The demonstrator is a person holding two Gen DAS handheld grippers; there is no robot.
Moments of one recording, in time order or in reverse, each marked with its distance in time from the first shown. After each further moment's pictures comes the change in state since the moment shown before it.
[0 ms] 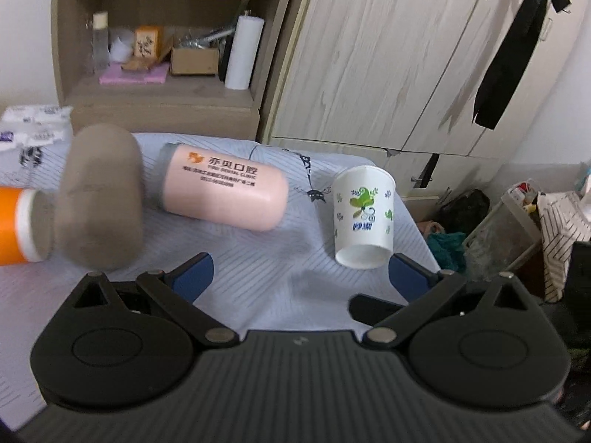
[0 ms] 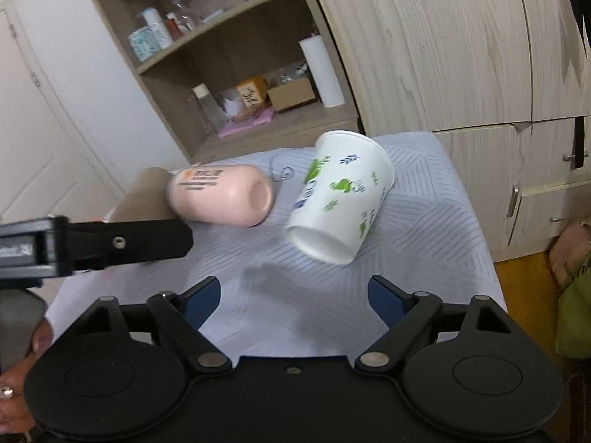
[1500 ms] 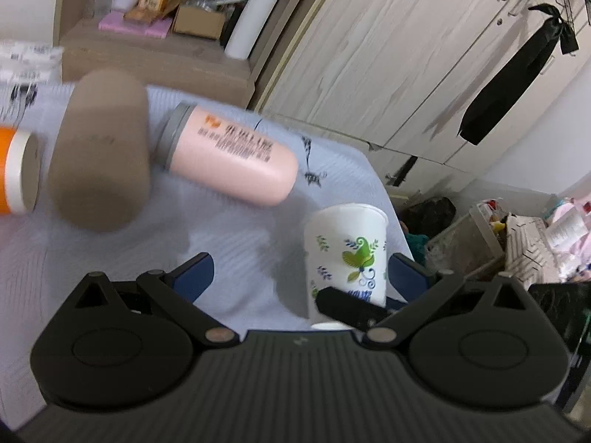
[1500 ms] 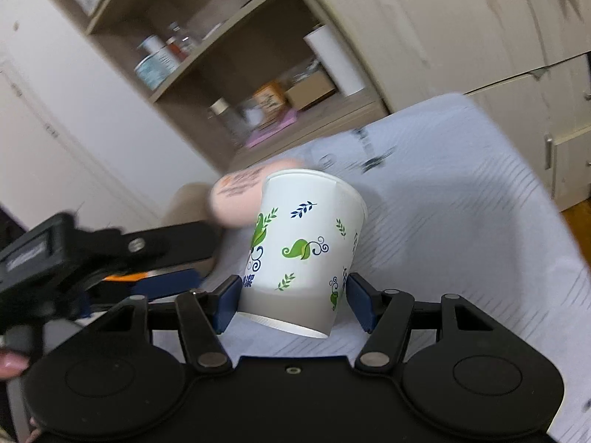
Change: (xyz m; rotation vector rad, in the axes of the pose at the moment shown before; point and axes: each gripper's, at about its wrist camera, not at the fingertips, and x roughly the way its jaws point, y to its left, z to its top) left arm -0.007 0.044 -0.006 -0.165 0.078 -0.145; right arm 0.004 0.018 -0.020 0.186 -0.007 0.176
